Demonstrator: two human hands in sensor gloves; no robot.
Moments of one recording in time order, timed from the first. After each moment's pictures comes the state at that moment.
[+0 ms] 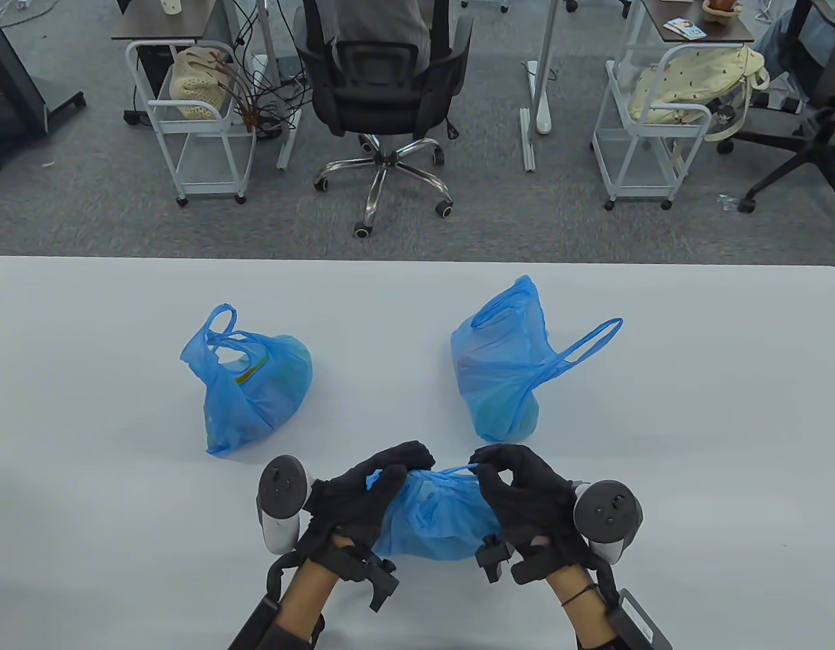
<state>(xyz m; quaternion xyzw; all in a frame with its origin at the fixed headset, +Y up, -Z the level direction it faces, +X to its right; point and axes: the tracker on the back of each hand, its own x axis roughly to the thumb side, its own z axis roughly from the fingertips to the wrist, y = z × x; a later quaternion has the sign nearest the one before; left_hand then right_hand) -0.143 -0.729 -0.281 -0.04 -0.21 0.66 0.72 0.148 -0.705 -0.268 0.17 -0.20 0.79 0.55</state>
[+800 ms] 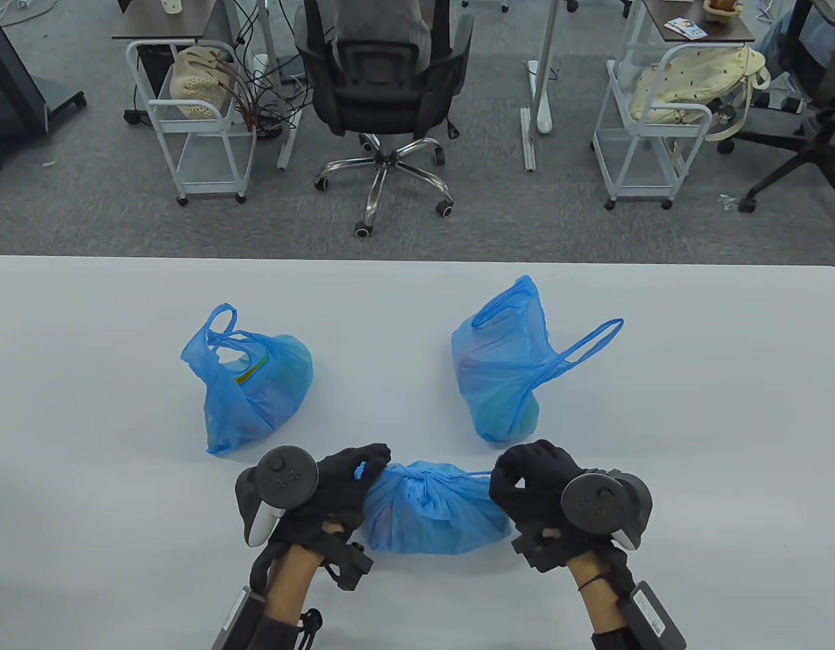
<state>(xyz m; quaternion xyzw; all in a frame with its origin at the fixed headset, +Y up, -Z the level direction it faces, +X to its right) -0.173 -0.734 -0.294 -0.01 -0.11 0.43 0.90 0.167 -0.710 -0.283 0.20 -0.19 0.90 0.34</state>
